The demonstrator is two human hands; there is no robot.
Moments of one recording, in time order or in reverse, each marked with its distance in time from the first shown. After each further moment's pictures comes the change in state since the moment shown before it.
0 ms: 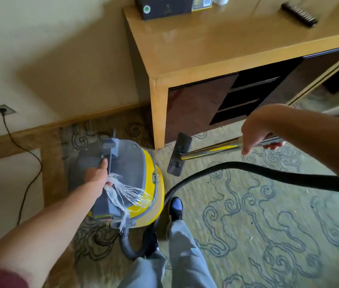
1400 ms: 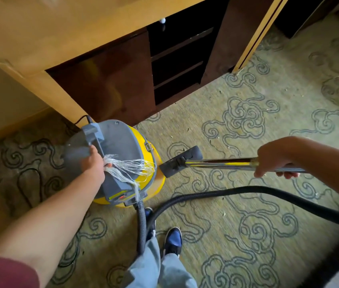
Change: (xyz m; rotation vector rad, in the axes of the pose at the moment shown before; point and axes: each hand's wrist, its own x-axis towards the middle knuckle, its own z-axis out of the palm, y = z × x) left_hand -0.055 0.069 0.327 -0.250 -0.054 -0.071; right_hand 0.176 0.278 0.232 0.284 -0.214 0.033
